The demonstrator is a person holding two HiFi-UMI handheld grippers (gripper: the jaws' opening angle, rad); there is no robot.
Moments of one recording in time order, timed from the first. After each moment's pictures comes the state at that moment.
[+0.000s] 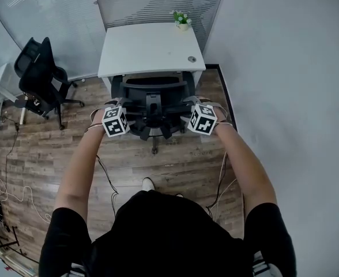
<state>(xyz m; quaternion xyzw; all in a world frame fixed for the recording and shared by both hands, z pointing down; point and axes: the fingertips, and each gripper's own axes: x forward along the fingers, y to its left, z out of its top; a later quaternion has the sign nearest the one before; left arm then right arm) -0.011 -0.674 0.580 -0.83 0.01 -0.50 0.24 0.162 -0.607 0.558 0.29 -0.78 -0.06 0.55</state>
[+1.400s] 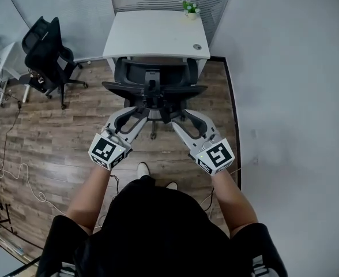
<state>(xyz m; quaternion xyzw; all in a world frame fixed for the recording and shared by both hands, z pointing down) -0.007 -0.499 0.419 -0.97 0.22 -0.03 0.02 0.091 -0.450 0.397 0.47 -0.88 -0.02 0.04</state>
